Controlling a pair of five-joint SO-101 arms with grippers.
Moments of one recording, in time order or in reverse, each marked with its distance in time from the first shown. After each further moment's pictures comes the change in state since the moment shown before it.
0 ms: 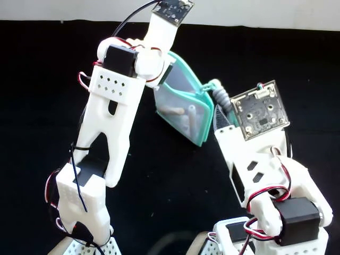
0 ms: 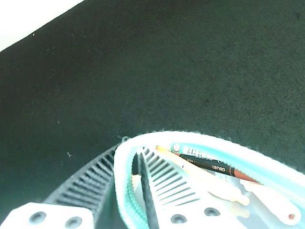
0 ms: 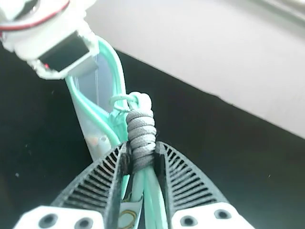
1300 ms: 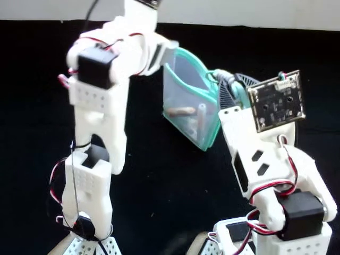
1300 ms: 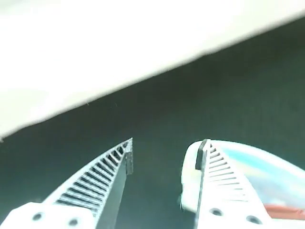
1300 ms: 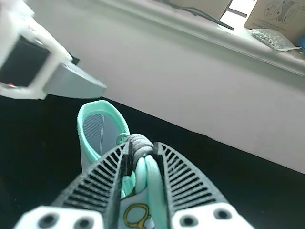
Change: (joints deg) left arm -0.4 2.3 -39.7 8.3 3.0; right arm 0.1 4.5 -5.5 -8.5 -3.5
